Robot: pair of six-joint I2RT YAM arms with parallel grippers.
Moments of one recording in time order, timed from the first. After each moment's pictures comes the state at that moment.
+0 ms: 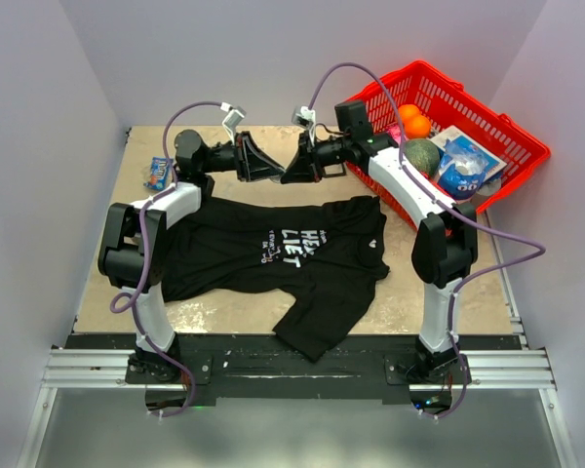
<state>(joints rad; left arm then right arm) -0.20 1.91 1.27 0.94 1.28 -0.83 0.42 2.01 1.86 -0.49 -1.10 -0.26</state>
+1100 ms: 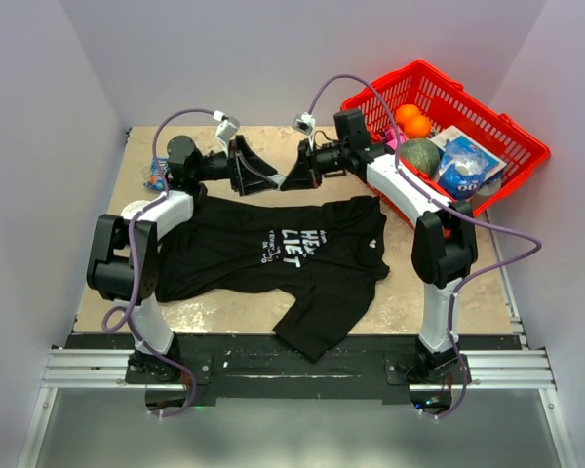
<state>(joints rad) -0.18 1.81 1.15 0.91 1.30 -0.65 0.42 2.01 1.76 -0.37 -1.10 -0.09</state>
